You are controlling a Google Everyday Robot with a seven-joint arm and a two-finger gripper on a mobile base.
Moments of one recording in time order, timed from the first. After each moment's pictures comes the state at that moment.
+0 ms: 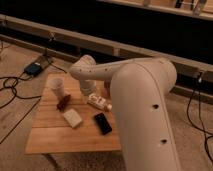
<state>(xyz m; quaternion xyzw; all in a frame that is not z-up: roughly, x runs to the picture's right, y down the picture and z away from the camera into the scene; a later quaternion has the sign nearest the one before) -0.078 0.063 0.869 -0.25 0.18 0.46 0.83</state>
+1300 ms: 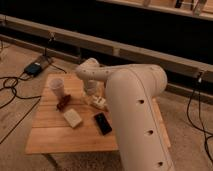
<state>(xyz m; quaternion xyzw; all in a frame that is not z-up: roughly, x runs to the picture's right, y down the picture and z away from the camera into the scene) -0.069 0.072 0.919 -0.29 0.16 0.39 0.86</state>
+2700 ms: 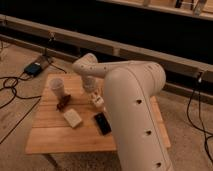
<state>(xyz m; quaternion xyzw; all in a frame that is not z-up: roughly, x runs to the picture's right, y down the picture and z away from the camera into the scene) -0.070 0.046 0.888 -0.29 0.20 0.43 0.83</state>
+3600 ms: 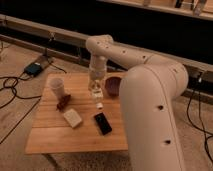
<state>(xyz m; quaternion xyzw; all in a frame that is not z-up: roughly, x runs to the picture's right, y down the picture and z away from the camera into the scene) -0.045 0.000 0.810 -0.38 0.22 0.61 0.66</state>
